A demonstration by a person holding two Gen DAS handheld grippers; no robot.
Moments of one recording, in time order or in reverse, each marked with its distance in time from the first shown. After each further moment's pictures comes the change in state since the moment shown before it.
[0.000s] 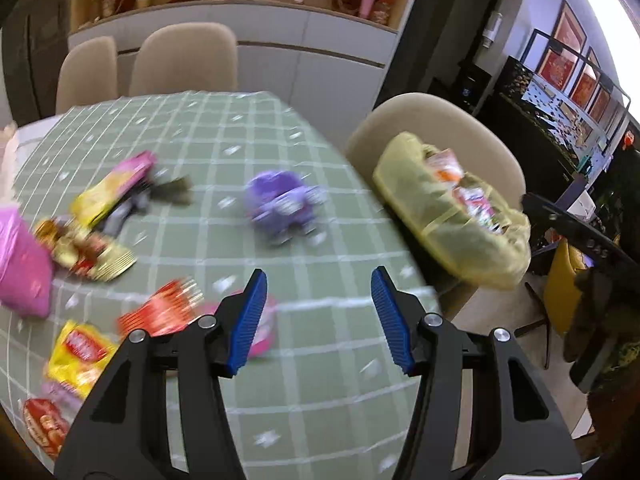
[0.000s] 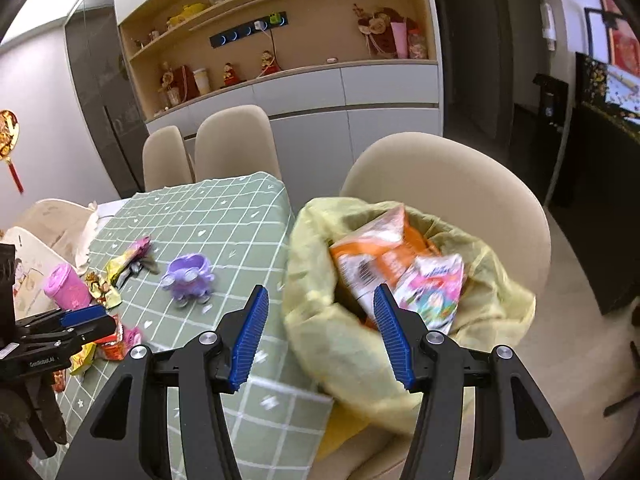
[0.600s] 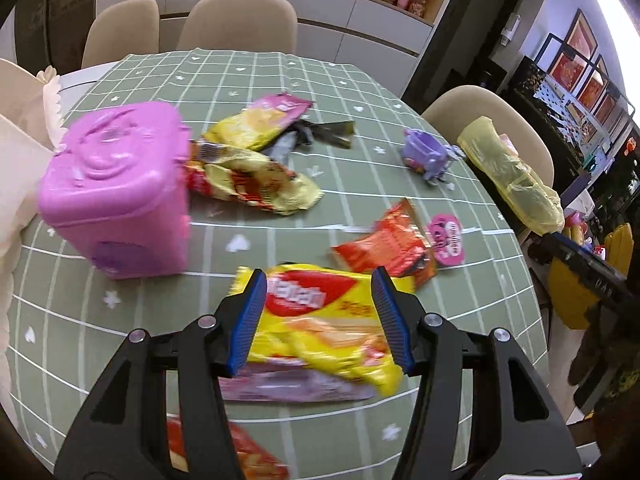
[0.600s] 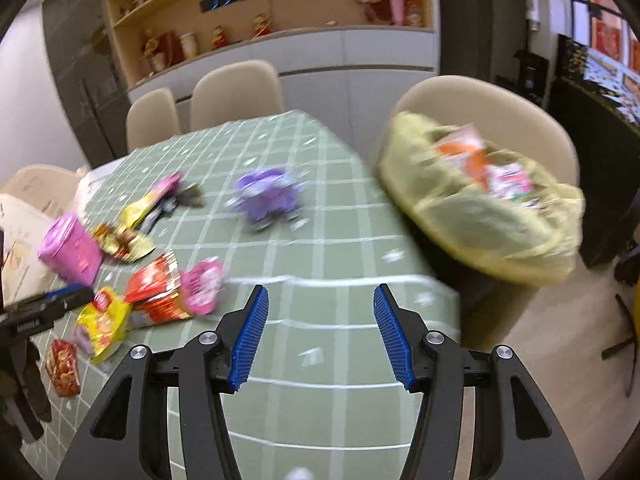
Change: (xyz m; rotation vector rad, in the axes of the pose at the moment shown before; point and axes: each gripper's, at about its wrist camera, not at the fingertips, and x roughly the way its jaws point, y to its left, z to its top) left arm -0.038 0.176 -0.046 -0.026 0.065 -0.014; right arm 0.033 0.164 -0.086 0.025 0.115 -0.090
